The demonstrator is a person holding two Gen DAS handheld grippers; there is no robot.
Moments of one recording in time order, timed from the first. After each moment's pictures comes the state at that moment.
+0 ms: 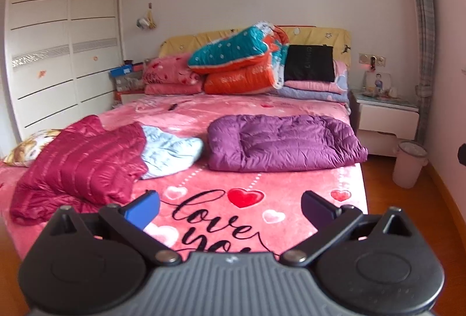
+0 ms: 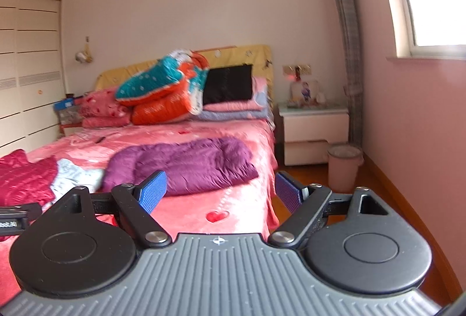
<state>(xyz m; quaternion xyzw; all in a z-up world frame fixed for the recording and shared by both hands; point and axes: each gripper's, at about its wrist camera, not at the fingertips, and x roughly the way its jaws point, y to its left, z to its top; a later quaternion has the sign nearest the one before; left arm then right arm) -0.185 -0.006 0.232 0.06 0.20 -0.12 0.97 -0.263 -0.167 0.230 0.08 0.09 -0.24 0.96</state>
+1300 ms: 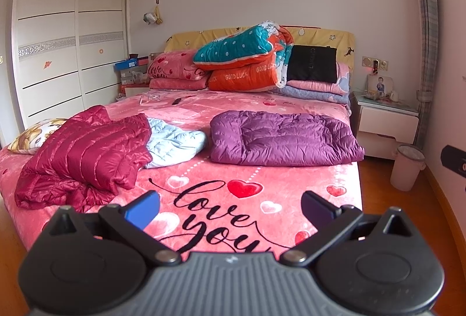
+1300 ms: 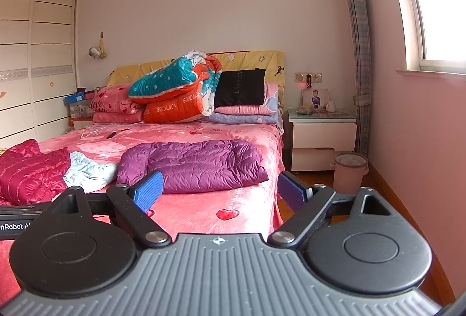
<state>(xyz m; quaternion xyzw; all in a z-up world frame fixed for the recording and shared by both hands) -0.209 0.004 0.227 0.04 0.21 -0.11 0.97 -0.274 -0.150 0.235 0.05 0.09 -0.22 0.97</state>
